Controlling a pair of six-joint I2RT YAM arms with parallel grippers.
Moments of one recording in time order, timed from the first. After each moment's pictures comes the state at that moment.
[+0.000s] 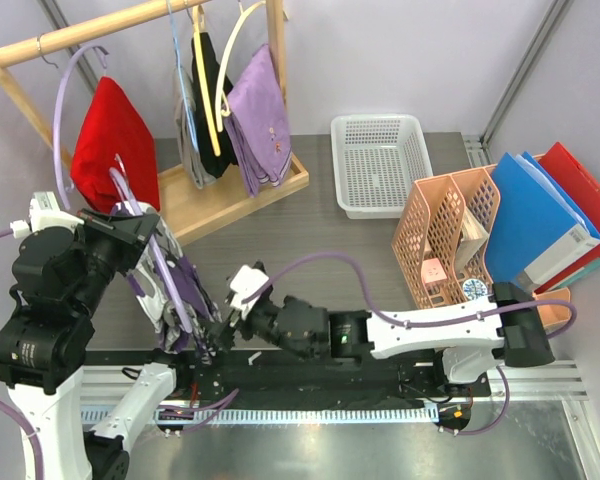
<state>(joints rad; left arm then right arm) -0.16 0.75 1.56 -1.07 -0.10 -1.03 1.58 1.49 1.14 0.35 0.55 -0.01</state>
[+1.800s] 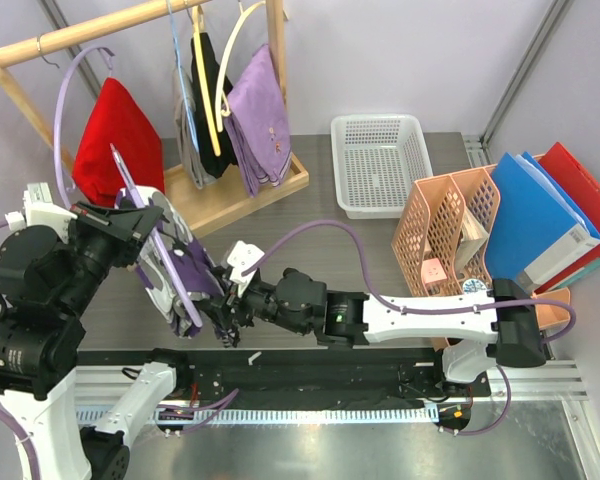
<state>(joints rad) -0.16 0.79 1.66 -1.07 0.01 -1.05 1.44 1.52 1.21 0.36 0.29 0.05</state>
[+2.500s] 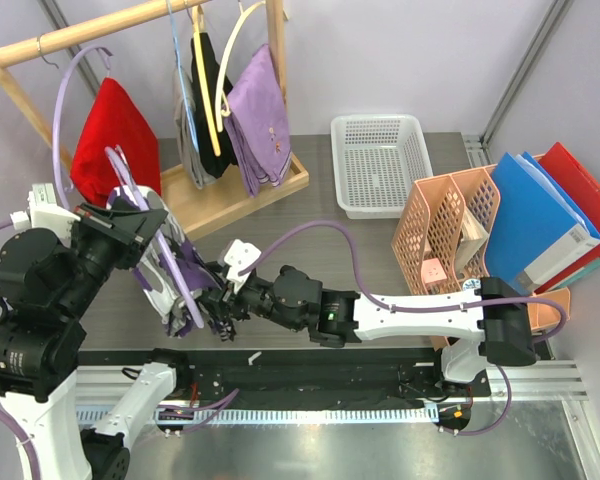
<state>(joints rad) -0.15 0.78 1.66 -1.06 0.08 -1.05 1.41 1.54 1.20 0.45 0.28 -0.01</state>
